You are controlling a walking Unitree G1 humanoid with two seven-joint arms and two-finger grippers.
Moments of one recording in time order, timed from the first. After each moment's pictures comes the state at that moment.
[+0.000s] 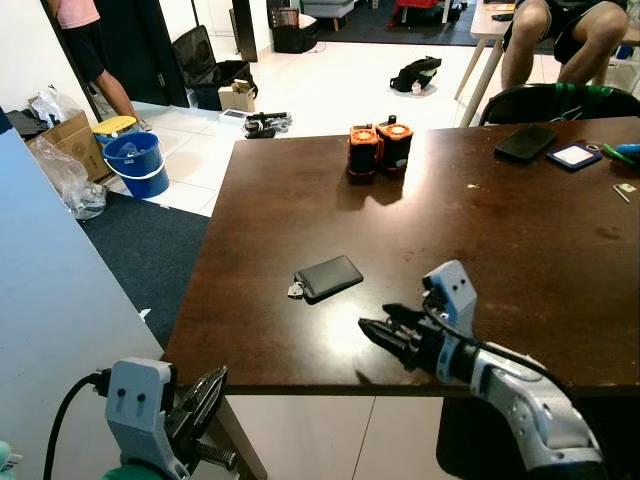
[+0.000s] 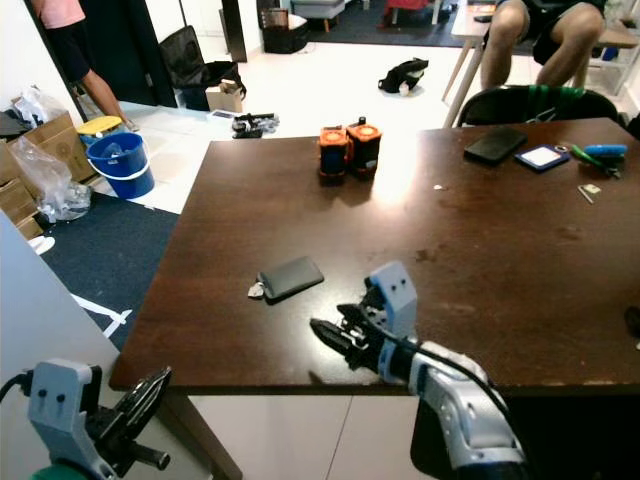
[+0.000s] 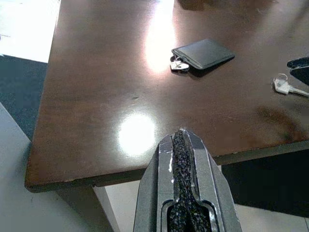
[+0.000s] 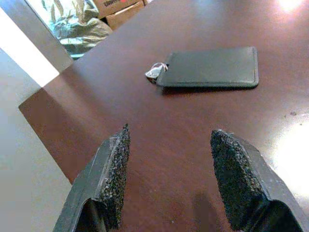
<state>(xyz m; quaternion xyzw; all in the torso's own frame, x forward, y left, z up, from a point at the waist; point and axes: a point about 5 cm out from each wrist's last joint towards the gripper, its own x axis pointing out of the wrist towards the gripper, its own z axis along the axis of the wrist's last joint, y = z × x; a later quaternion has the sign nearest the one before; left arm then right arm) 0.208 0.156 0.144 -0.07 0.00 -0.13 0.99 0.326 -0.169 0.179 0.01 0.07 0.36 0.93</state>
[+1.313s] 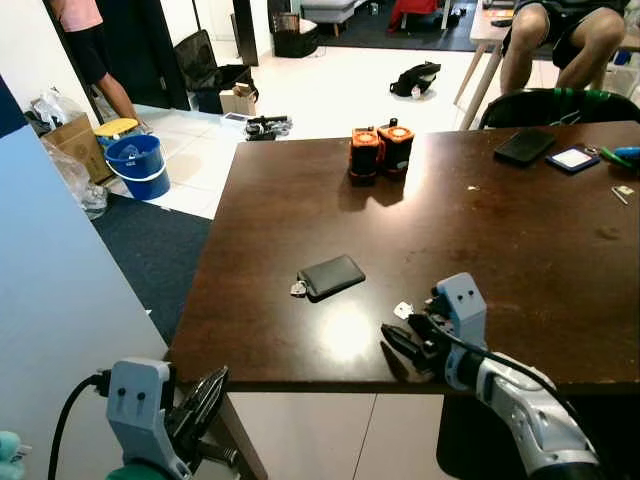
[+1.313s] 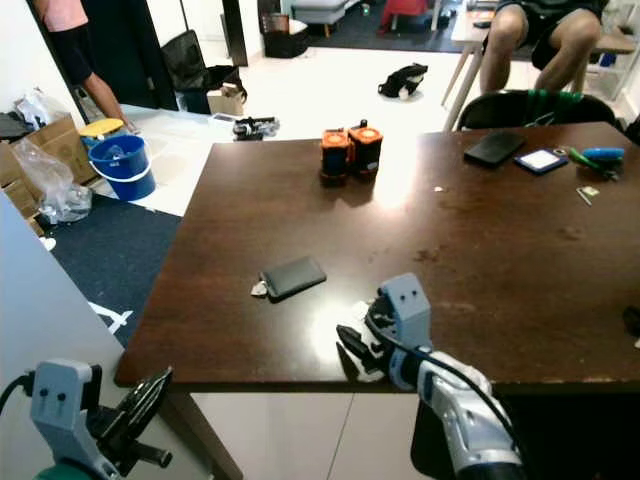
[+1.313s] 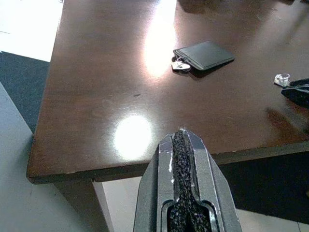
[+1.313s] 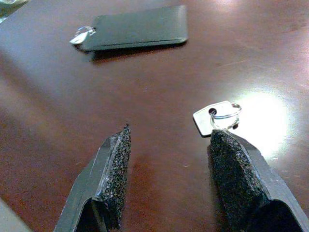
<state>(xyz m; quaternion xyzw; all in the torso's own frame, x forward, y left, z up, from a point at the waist) 0.209 0.155 0.143 -0.09 0.00 -0.13 0.99 0.337 -0.196 0.155 -0.03 0.09 0.23 0.97</state>
